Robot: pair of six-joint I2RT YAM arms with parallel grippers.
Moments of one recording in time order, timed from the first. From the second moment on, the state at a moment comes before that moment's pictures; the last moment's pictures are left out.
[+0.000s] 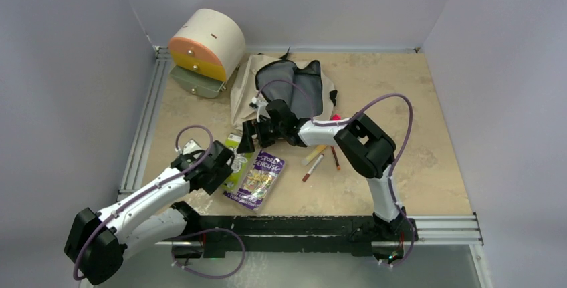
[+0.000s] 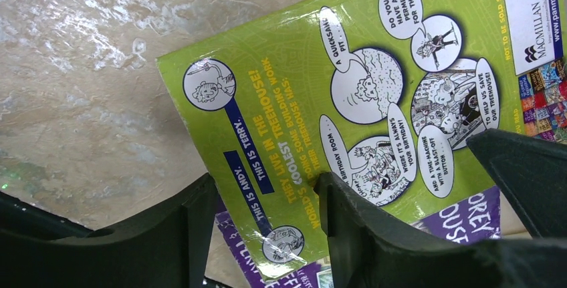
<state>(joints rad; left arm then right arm) -0.65 0.94 0.54 -0.89 -0.34 -1.45 0.82 2.08 1.25 0.20 -0.53 0.57</state>
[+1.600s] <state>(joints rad) -0.65 0.55 0.72 -0.68 -0.25 -0.79 0.81 1.60 0.97 0.21 -0.42 0.49</state>
